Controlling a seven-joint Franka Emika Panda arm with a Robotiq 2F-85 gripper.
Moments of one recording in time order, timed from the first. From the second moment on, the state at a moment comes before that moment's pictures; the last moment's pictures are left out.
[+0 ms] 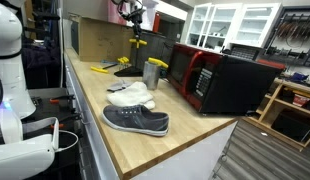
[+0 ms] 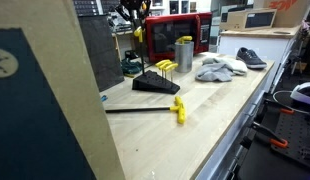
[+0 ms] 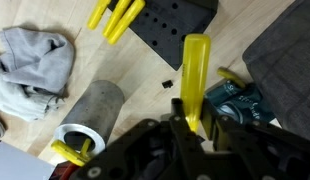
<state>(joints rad) 0.34 0.43 0.09 -1.33 -0.32 1.73 1.34</state>
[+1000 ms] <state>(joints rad) 0.33 0.41 0.09 -1.36 -0.31 1.73 1.34</state>
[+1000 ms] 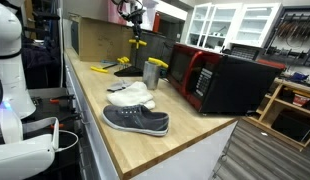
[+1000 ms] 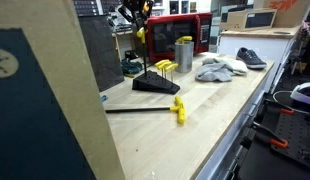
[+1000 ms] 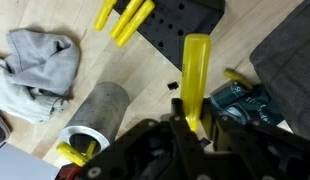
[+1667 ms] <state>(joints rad) 0.33 0.40 0.09 -1.37 -0.31 1.74 1.35</state>
